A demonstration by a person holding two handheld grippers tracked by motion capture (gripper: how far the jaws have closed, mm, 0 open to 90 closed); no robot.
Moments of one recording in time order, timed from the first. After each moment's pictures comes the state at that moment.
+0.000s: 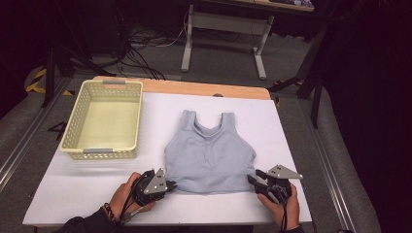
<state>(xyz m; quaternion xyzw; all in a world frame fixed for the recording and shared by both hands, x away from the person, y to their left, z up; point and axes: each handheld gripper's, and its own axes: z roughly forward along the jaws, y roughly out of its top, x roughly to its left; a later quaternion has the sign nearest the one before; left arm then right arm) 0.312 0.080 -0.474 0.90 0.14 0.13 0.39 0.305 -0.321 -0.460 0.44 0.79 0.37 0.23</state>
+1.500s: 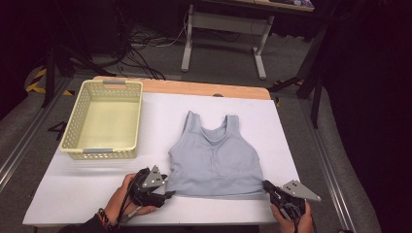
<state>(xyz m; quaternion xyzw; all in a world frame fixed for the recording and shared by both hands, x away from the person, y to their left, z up) 0.315 0.088 -0.474 0.89 0.22 0.09 0.38 0.258 -0.341 -0.451 0.46 0.75 0.38 0.29</state>
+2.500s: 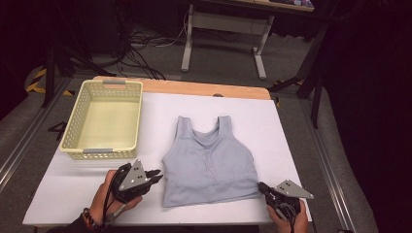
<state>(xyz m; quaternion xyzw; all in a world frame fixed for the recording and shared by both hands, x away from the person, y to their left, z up) 0.311 0.115 -0.437 0.86 0.21 0.18 0.43 0.263 -0.332 -0.460 0.43 0.78 0.37 0.27</state>
